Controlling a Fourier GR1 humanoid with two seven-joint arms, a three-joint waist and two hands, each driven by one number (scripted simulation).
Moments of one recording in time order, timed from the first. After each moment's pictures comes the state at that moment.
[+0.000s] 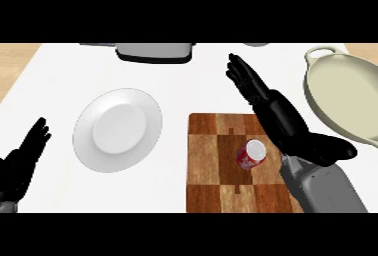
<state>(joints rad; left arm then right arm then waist) 0.04 0.57 -0.09 -1.36 0.29 0.16 -0.05 -0.41 -0.19 0.29 -1.66 -0.19 0.02 0.04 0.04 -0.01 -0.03</state>
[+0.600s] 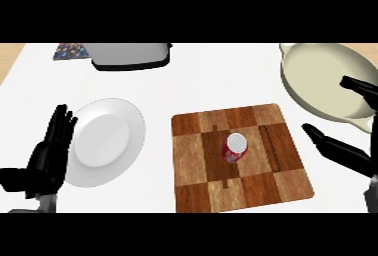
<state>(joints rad) 0.02 0.36 -0.12 -1.52 0.31 0.28 -0.17 -0.11 -0.36 -0.06 -1.80 0.03 -0.19 -0.33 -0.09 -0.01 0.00</state>
